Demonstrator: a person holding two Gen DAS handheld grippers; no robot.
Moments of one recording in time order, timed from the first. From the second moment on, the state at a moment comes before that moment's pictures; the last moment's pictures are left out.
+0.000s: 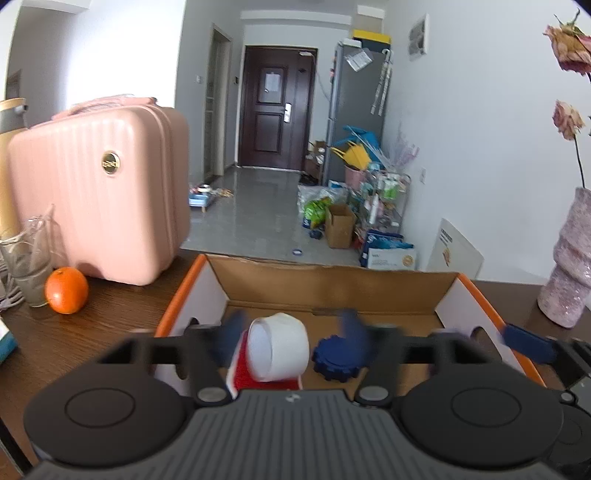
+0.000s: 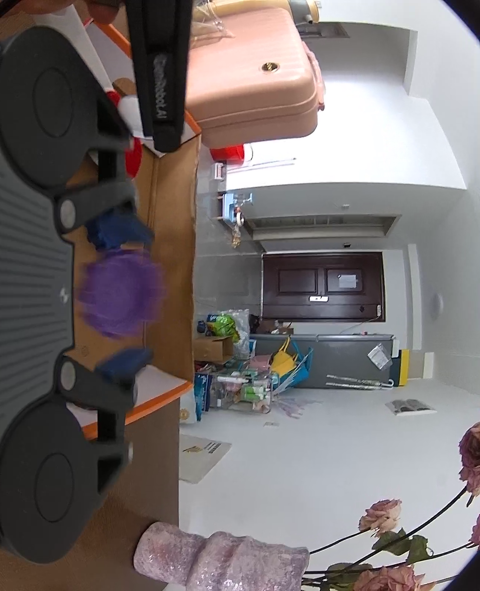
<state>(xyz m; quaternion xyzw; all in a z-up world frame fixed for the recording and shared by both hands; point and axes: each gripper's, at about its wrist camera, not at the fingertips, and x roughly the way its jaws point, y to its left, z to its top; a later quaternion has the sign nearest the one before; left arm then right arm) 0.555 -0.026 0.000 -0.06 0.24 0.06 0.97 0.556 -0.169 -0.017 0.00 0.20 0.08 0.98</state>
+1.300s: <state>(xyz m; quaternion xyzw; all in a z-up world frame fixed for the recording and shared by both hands) 0.512 -0.021 0.017 -0.06 0.20 0.05 0.98 0.532 -0.185 -0.006 0.01 0.18 0.06 0.98</state>
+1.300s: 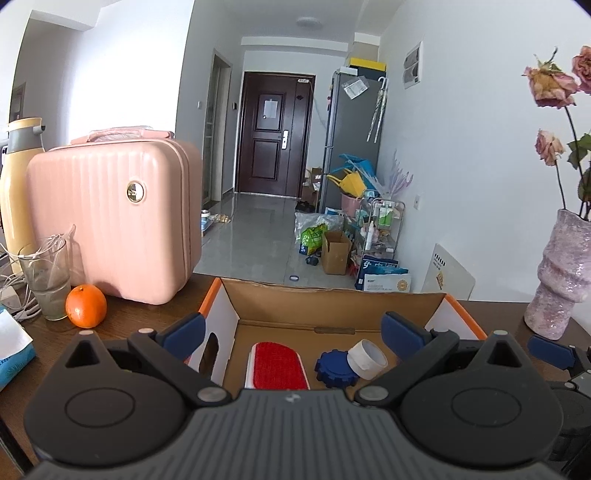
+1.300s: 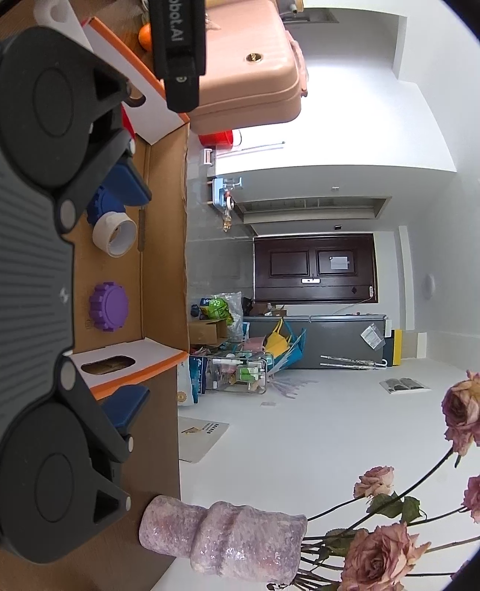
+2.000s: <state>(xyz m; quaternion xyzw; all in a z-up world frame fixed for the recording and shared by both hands) 0.441 -0.006 0.019 -0.06 0.16 0.05 0.98 0.463 -0.218 -0.001 0.02 0.16 0.08 0.98</state>
